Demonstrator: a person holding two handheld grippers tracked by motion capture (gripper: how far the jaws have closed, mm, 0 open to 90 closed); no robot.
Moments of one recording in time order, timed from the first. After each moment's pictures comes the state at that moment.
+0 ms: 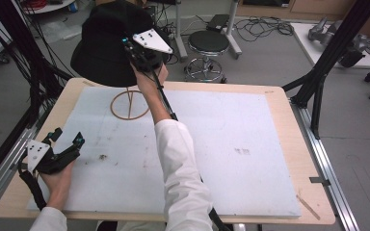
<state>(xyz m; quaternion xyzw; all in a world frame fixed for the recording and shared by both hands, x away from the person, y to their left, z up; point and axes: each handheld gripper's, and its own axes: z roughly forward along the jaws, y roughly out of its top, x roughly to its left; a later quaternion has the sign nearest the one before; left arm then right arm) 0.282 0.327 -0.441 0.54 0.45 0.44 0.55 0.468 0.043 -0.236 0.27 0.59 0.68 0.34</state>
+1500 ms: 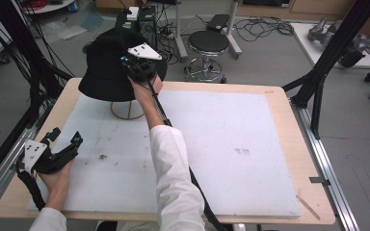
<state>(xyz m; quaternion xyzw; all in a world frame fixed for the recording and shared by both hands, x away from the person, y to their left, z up) 0.283 0.332 -0.440 0.54 0.46 0.44 0.56 0.489 0.062 -0.287 0.32 0.65 0.63 0.29</state>
